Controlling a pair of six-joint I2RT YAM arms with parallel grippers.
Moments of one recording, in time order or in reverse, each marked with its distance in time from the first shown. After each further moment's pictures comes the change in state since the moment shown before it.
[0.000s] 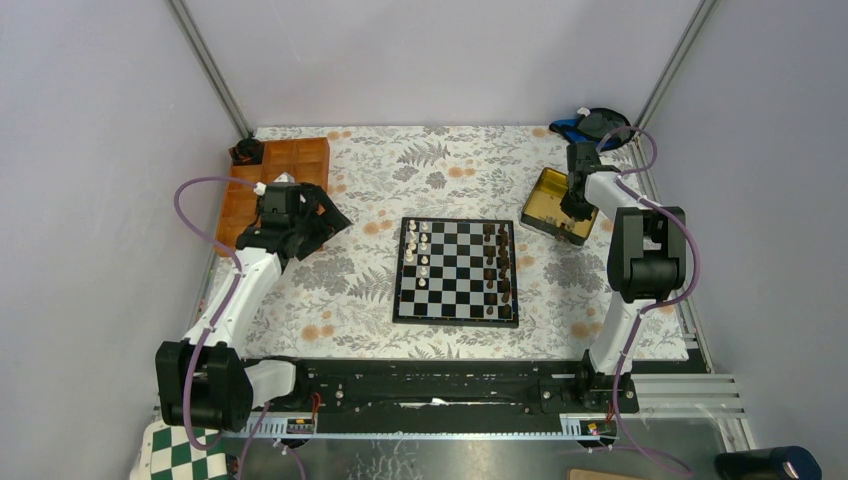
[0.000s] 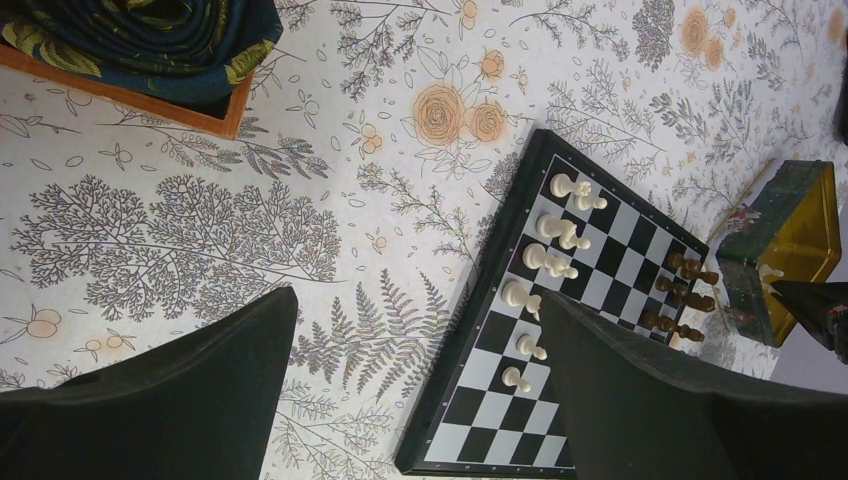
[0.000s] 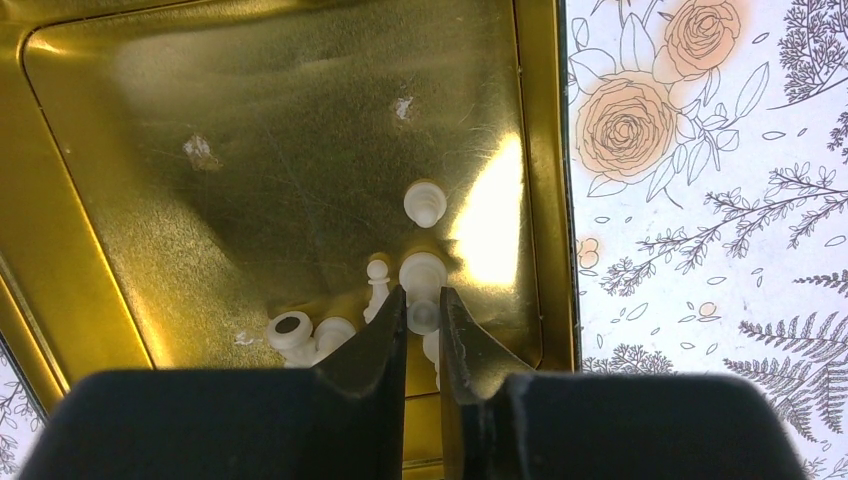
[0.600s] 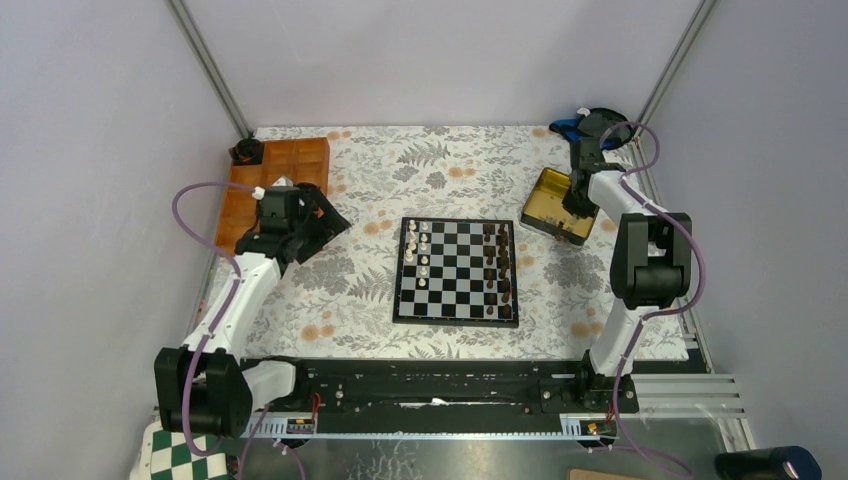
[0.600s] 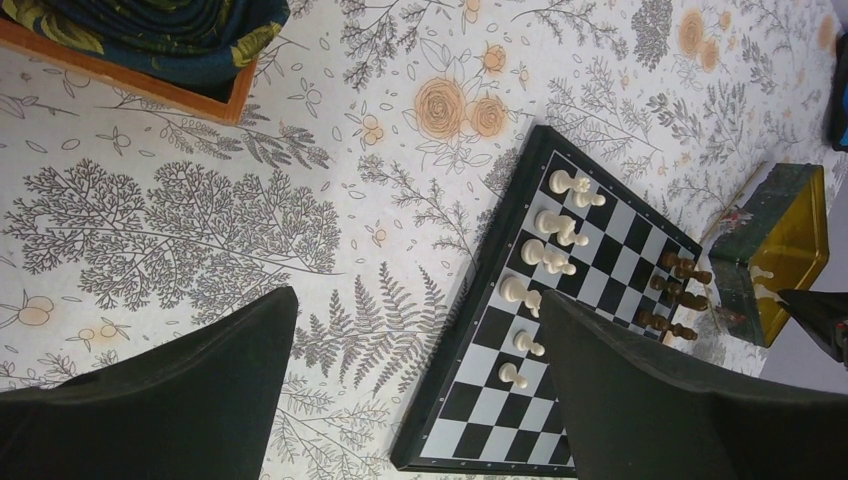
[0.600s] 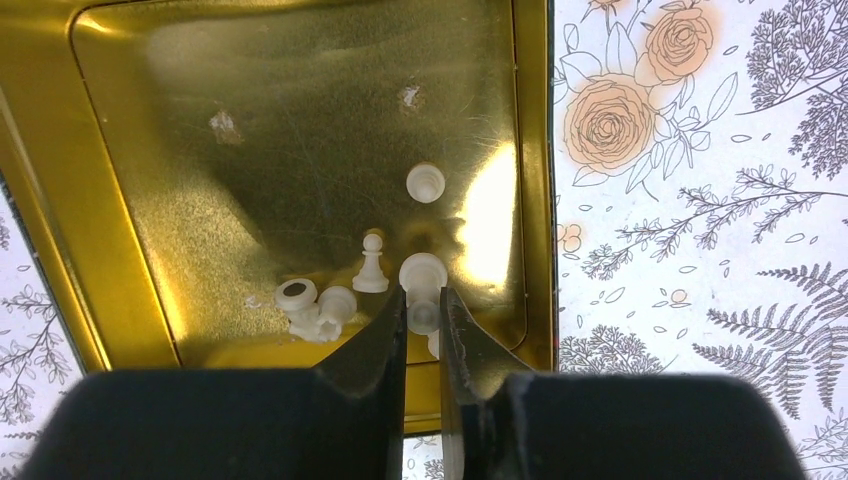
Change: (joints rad) left arm 0.000 -0.027 -0.024 0.007 0.000 -0.024; right arm 0.000 -0.050 0.000 -0.027 -0.018 -0.043
